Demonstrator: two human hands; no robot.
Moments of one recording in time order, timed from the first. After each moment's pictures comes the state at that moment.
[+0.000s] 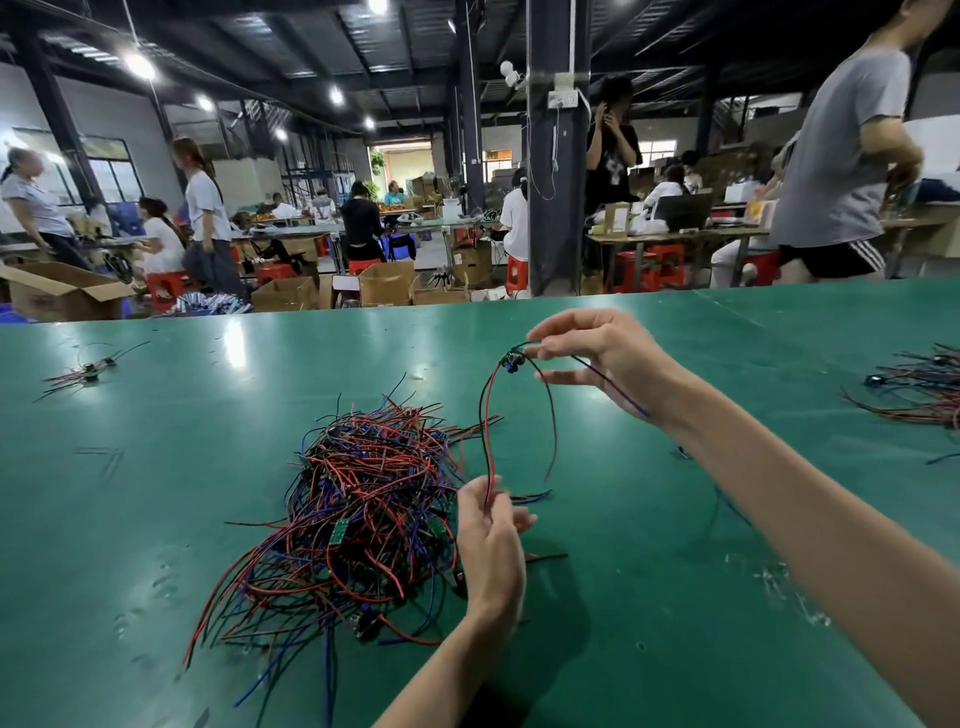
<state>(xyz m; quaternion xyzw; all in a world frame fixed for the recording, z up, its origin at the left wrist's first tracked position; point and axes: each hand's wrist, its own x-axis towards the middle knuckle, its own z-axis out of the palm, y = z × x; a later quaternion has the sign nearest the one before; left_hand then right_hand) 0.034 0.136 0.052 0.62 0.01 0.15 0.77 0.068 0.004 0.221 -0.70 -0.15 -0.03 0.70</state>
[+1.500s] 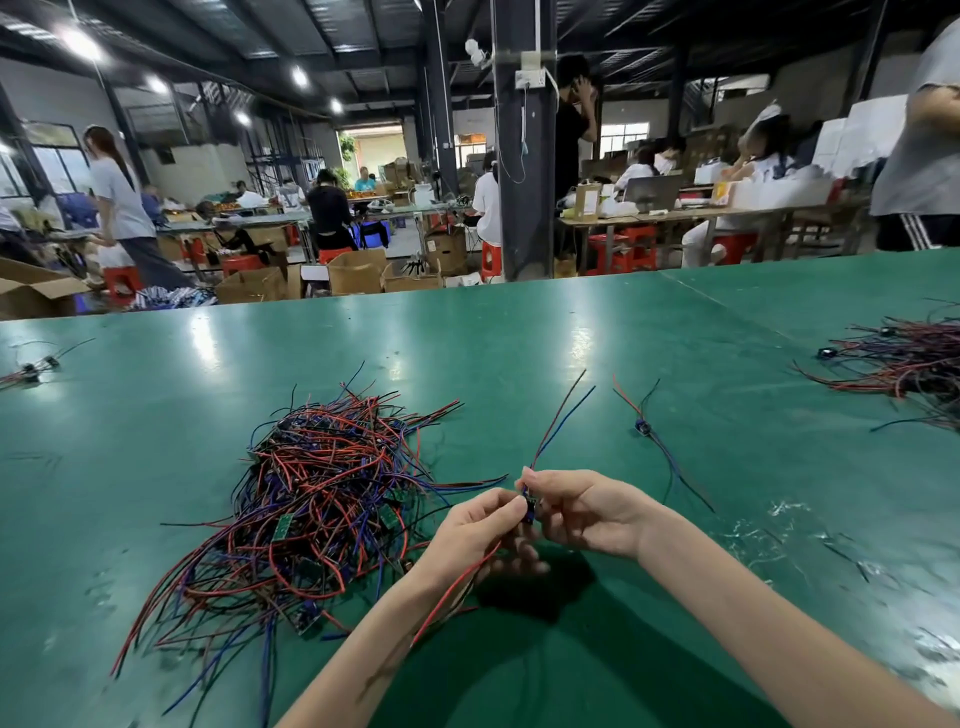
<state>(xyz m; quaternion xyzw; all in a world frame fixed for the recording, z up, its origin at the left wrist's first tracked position) 0.026 0.139 0.067 0.59 -0.12 -0.22 0.77 0.037 -0.023 0.086 -0.54 0.06 0.25 0.80</state>
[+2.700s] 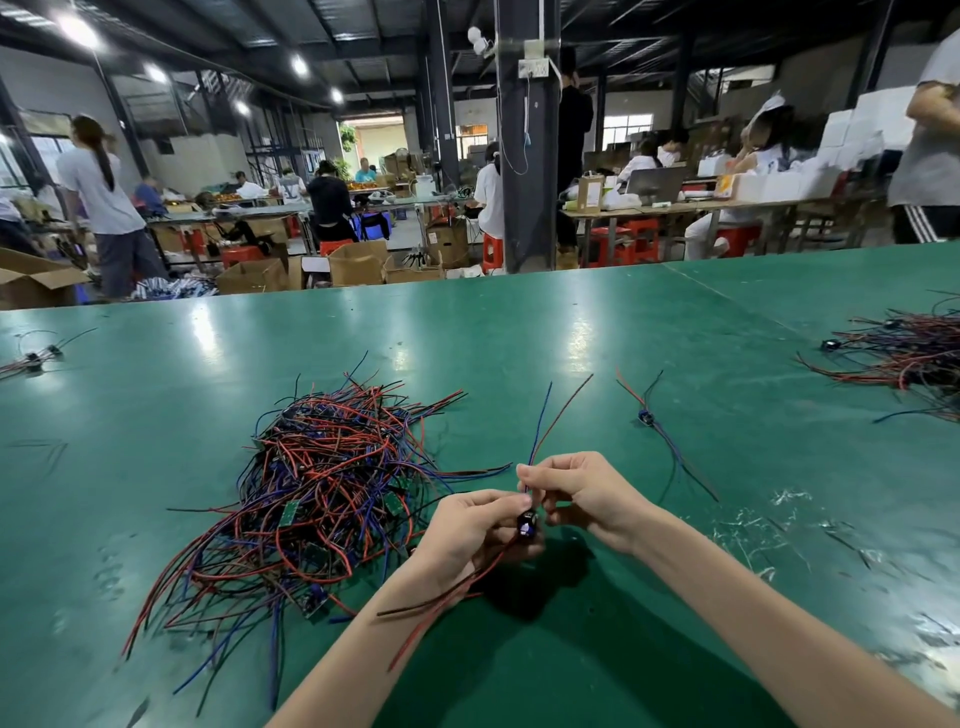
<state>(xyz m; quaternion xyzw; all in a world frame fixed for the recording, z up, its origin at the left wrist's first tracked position) 0.022 0.138 0.074 0.59 0.00 -0.21 0.78 0.032 -0.014 0.078 -0.68 0.00 0.09 0.73</state>
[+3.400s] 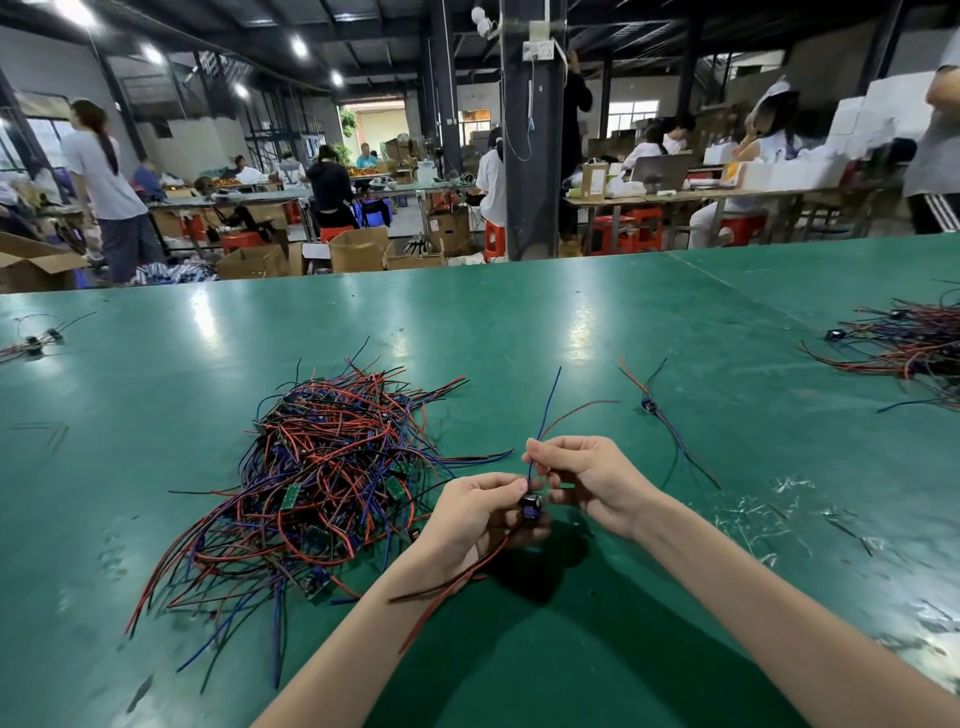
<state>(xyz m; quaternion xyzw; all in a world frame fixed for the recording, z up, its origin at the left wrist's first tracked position) 0.022 0.140 0.072 0.55 -0.02 -0.24 0.80 0.037 -0.015 0.074 -0.62 0.03 0.07 0.78</state>
